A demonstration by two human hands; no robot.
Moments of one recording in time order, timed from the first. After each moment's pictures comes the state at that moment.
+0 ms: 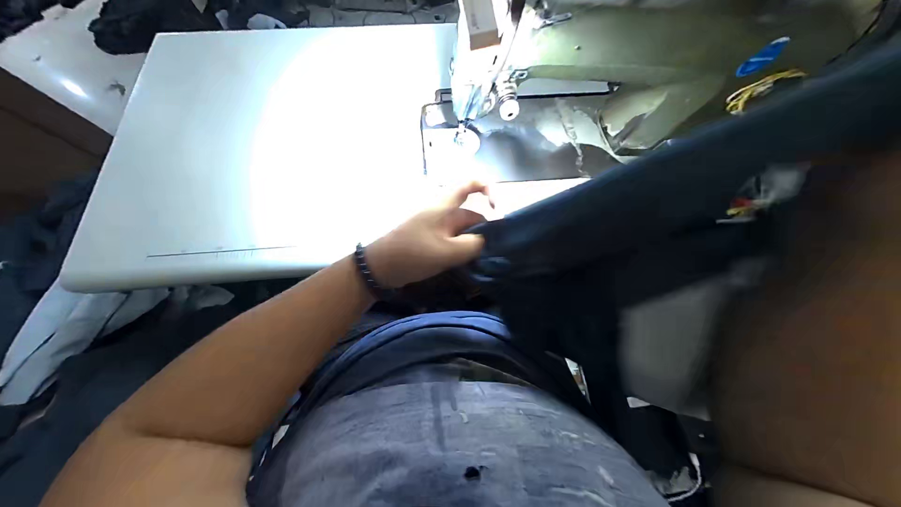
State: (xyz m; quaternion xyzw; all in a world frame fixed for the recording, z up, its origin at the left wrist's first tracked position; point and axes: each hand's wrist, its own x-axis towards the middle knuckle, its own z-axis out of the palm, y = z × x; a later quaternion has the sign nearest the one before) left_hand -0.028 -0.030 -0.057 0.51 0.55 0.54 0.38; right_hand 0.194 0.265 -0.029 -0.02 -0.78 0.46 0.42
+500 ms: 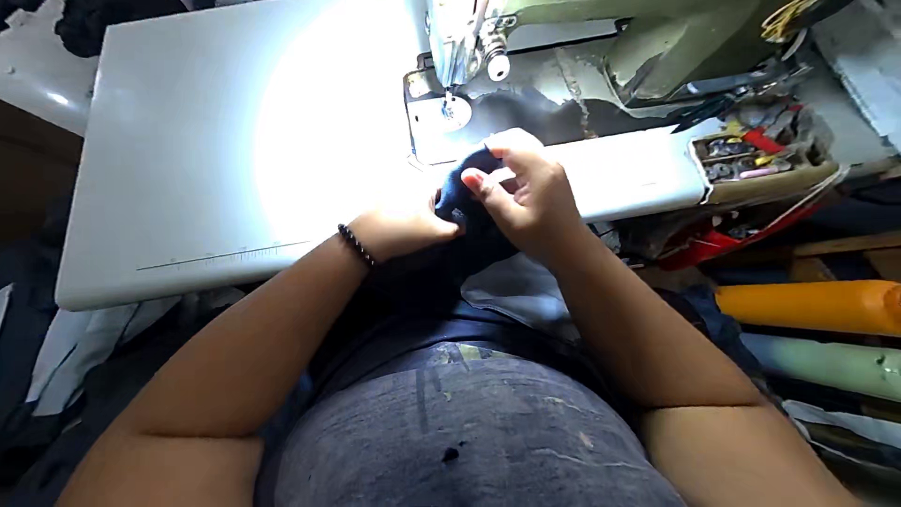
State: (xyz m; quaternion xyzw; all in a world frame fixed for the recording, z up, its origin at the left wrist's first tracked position) left_hand -0.054 -0.010 -0.073 0.47 0.77 0.26 0.34; right_hand 0.081 0.130 -0.088 -0.02 -0.87 0.38 0.33
